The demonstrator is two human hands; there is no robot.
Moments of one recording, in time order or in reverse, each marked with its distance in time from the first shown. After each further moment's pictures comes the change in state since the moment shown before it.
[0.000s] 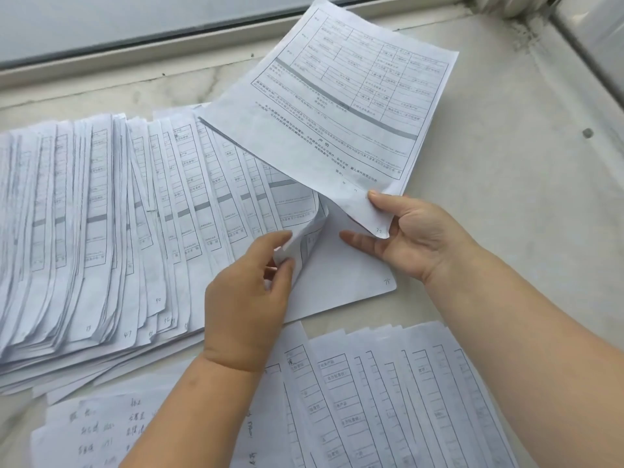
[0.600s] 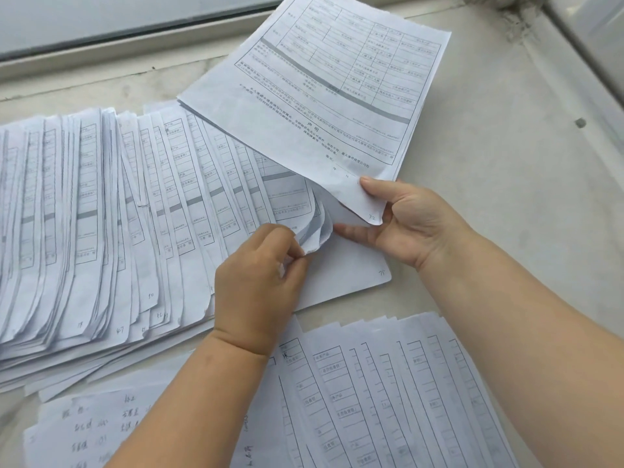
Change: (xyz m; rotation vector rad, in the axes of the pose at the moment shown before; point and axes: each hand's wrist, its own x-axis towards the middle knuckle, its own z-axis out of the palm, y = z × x) left_hand 0.008 -0.002 0.015 0.120 0.021 0.240; right_hand 0.003 -0.002 0.001 -0.026 -0.032 0.001
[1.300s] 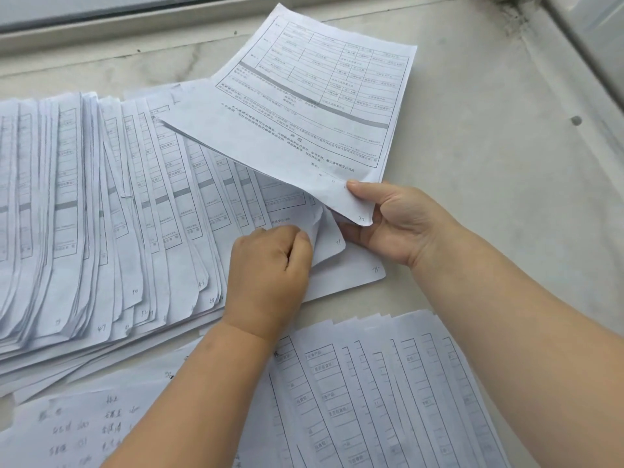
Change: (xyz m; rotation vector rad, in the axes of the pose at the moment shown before) left_hand 0.009 0.006 0.018 -0.162 -0.164 -0.157; right_hand 0.005 0.004 -0.001 0.013 -0.047 0.066
